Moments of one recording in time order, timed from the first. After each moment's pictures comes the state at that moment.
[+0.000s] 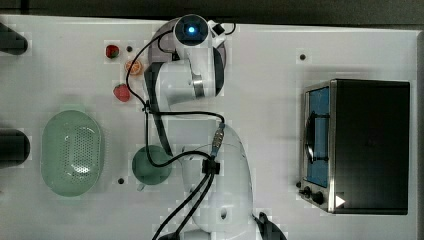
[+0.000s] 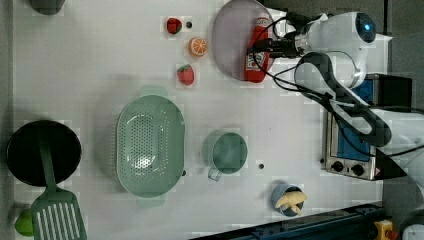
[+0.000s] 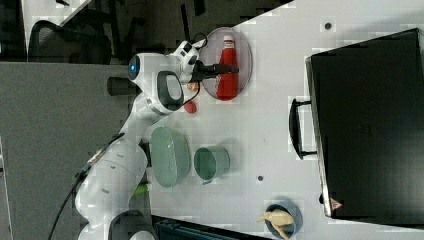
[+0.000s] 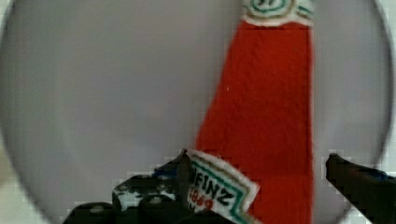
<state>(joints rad) -0.05 0.86 0.16 -1.51 -0.19 0.80 -0.55</state>
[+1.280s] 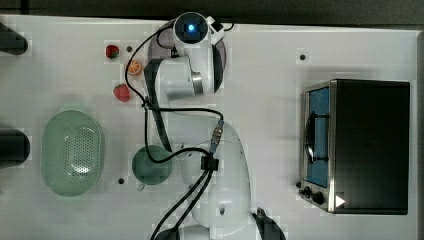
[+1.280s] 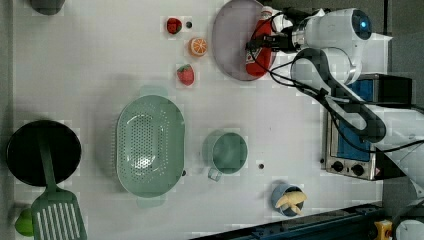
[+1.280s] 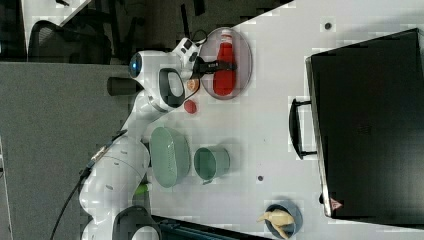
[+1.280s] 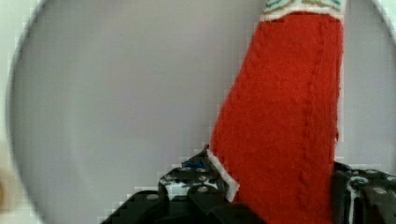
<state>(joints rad) -0.04 0.89 0.16 -1.46 -0.16 0.80 -0.55</state>
